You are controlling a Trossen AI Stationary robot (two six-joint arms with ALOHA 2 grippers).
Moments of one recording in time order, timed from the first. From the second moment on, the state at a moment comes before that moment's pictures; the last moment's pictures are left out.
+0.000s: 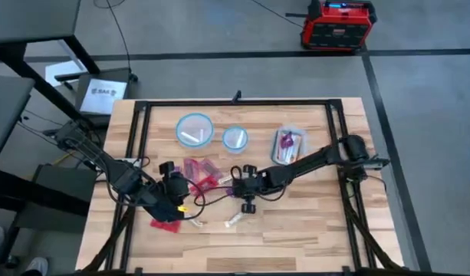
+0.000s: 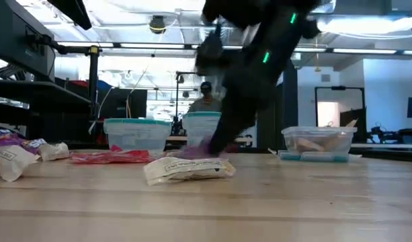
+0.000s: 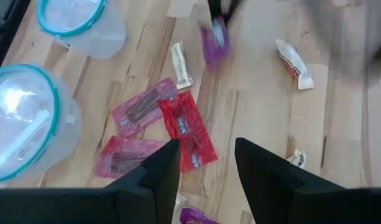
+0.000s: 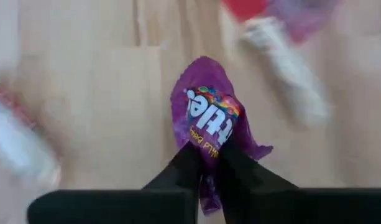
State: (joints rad) left arm -0.63 1.28 1.16 -0.93 -0.61 -0.63; right arm 0.20 1.84 1.27 -0.44 0.25 0.18
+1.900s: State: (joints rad) left arm -0.63 1.28 1.05 -1.17 -0.37 -1.11; right arm 0.32 1.82 1.05 0.16 0.05 0.24
